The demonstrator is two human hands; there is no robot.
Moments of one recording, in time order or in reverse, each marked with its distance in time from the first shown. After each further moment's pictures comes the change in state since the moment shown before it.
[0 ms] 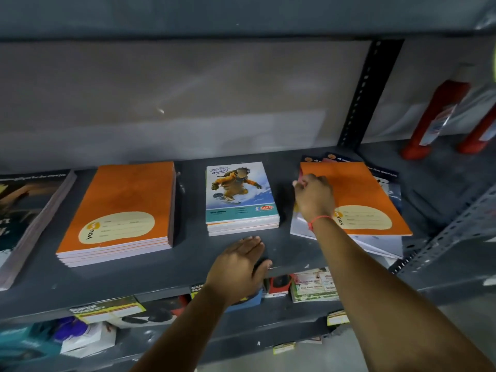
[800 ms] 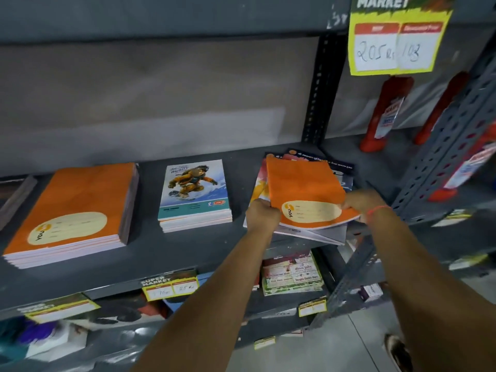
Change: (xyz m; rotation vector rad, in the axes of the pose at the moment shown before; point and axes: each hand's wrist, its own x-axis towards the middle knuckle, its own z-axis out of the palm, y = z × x) left_hand 0.125 0.130 -0.013 -0.979 -0.002 -0.857; right_hand 0.034 0.151 -0.118 0.242 -0.292 0.504
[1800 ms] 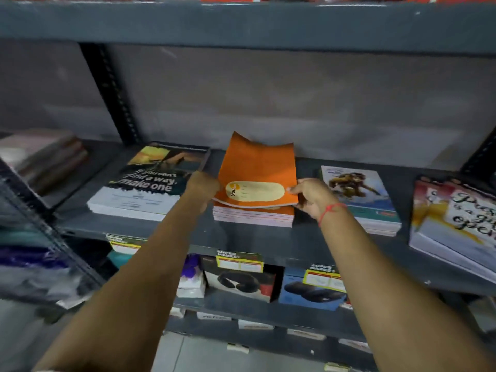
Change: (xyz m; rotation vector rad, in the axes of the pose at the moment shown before) left_hand -0.005 -0.111 -0.419 0.023 0.424 -0.109; right_hand -0.226 -0.203 0.305 0.413 -0.717 -0.214
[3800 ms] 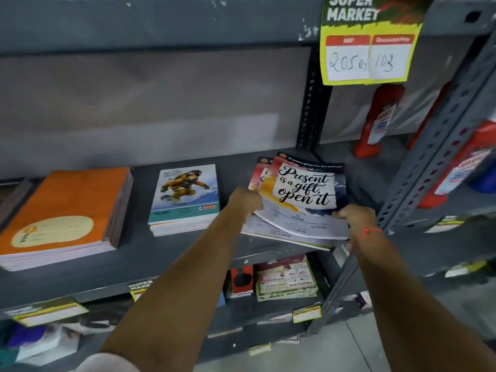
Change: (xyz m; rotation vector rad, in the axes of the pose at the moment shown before) left_hand -0.150 0.145 0.371 0.203 -0.499 0.076; right_hand -0.075 0.099 -0.437 -0.197 0.729 0.235
